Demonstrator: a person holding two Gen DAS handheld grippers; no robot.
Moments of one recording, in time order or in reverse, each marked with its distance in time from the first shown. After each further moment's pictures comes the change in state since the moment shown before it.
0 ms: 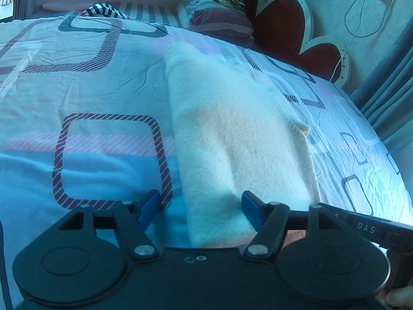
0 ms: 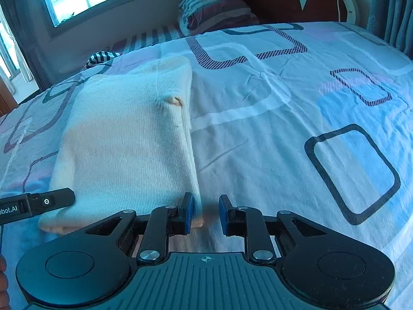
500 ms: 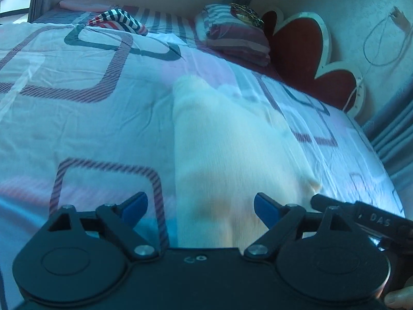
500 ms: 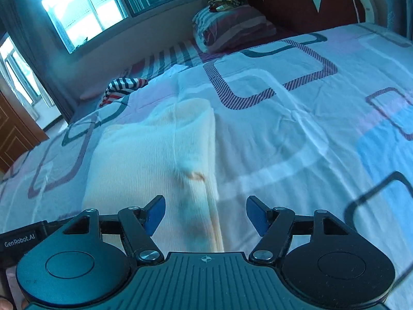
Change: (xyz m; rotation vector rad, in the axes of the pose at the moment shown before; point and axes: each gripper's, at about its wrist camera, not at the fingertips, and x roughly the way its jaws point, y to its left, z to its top) left arm 0.019 0.003 0.053 -0.106 -0.061 0.028; right arm 0.033 -0.003 0.074 0.075 -0.050 0.169
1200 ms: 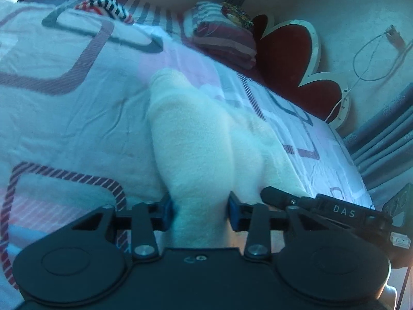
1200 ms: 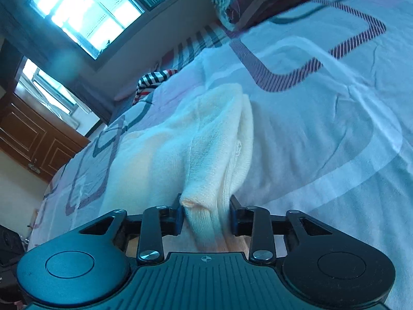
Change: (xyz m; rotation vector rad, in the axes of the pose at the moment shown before) left arm 0.022 -0.004 0.009 -0.054 0.007 -0.129; right arm 0.048 -0.017 0.024 0.107 0.073 0.242
